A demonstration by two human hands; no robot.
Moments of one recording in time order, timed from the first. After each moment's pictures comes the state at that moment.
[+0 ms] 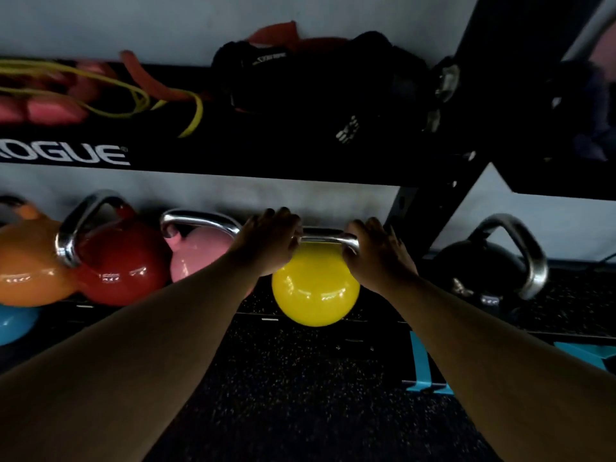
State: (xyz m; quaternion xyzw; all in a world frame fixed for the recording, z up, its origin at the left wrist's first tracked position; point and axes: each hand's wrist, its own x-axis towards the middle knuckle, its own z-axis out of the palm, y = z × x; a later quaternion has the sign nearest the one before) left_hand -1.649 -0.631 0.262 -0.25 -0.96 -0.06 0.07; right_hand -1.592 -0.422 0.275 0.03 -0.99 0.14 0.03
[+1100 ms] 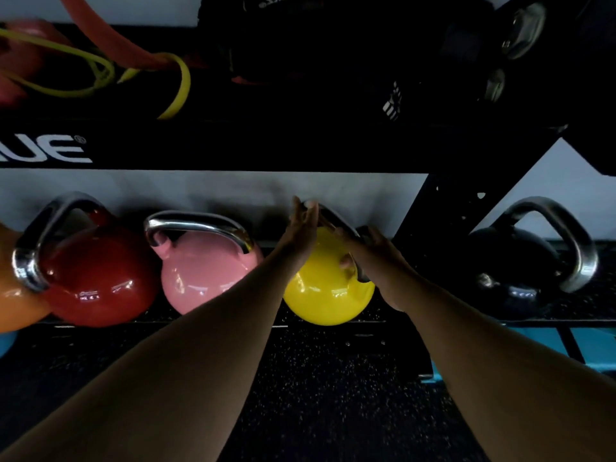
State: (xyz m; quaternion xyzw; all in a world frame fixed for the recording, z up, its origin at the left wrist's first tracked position) left_hand -1.700 -0.589 0.200 0.00 -0.78 -0.61 -0.15; right_hand -1.624 -0.460 0.239 -0.20 -0.80 0.55 -0.07
